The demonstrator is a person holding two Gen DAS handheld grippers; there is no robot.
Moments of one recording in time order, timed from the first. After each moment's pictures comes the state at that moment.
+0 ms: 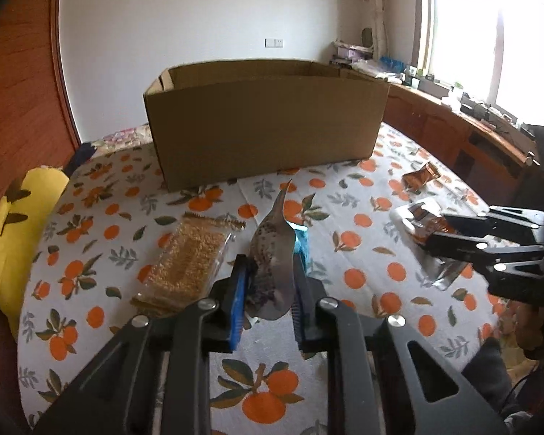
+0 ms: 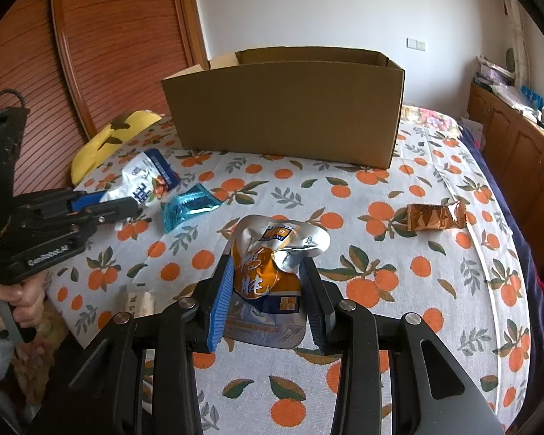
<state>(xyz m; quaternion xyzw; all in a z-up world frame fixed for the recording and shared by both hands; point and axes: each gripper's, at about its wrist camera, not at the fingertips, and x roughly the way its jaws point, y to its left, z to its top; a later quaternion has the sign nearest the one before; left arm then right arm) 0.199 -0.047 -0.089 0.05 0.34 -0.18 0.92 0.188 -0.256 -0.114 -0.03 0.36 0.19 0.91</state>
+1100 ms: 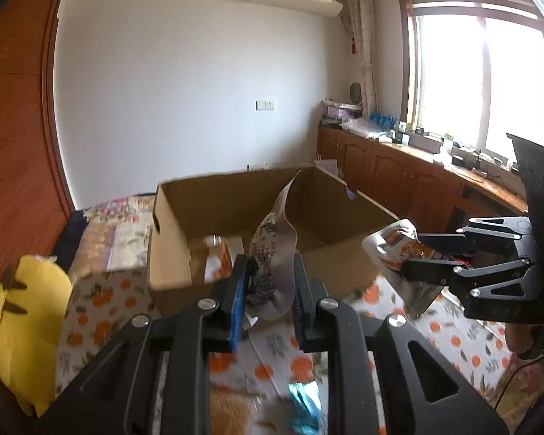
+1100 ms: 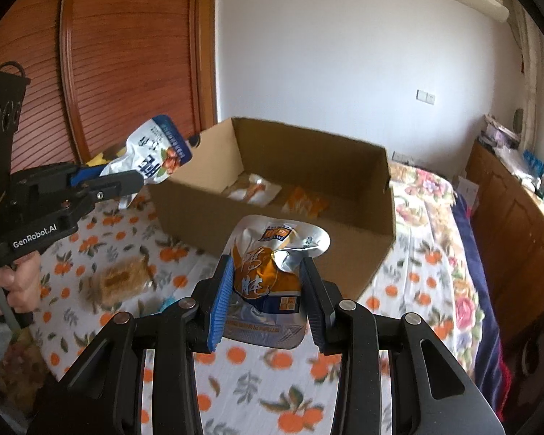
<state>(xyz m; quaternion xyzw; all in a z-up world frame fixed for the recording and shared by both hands) 0.292 -0.054 0.012 0.03 0.23 -0.21 0.95 0.274 -0.247 -0.015 -0.09 0.30 0.19 0.93</state>
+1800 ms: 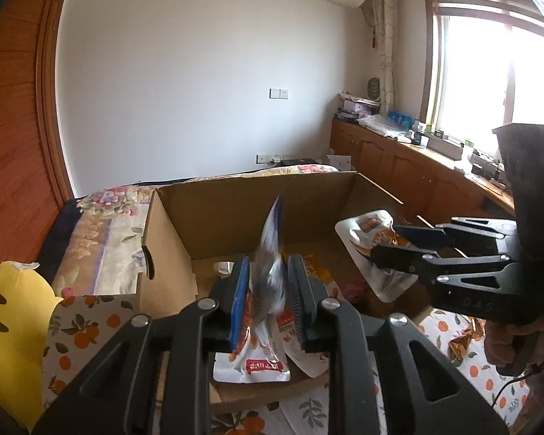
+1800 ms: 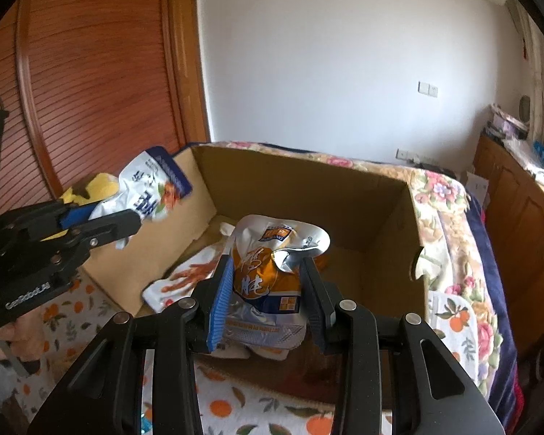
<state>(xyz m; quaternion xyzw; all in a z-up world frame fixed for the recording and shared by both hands) 0.397 -0.058 -0.009 0.01 0.26 -0.19 0.95 0.408 -0.232 -0.021 -0.06 0.31 0.19 0.93</state>
